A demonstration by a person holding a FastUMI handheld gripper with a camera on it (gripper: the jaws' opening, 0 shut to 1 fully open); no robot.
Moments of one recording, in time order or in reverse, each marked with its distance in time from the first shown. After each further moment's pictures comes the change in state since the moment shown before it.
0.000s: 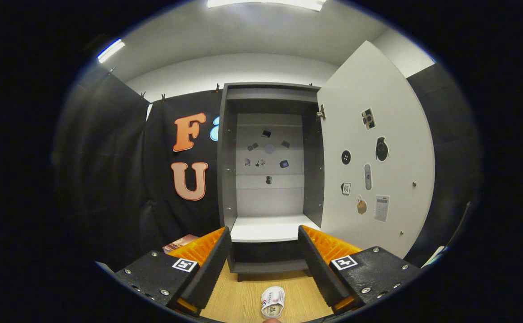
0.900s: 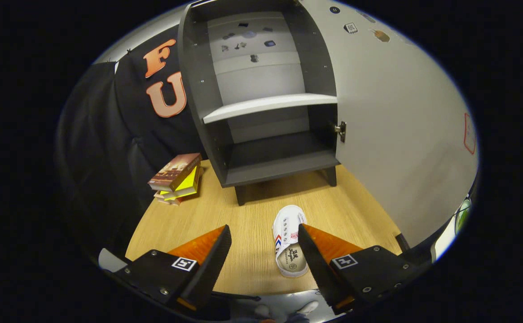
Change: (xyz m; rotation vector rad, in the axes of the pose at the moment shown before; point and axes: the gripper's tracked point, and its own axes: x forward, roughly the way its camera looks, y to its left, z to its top) arm 0.035 0.012 -0.295 0.140 0.628 0.008
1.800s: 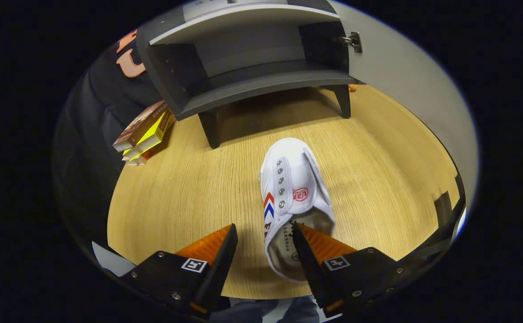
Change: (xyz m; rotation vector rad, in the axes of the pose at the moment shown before) arm 0.107 -0.018 -0.110 0.057 0.337 -0.029
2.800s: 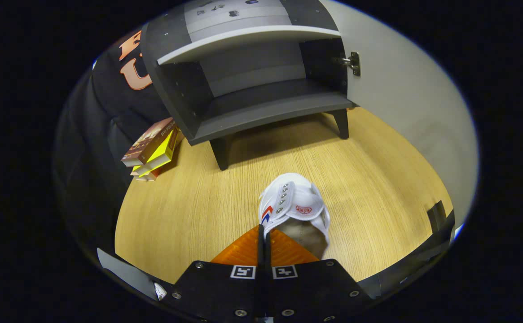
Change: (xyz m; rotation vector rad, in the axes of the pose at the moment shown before) arm -0.049 0.006 0.044 0.007 -0.135 0.017
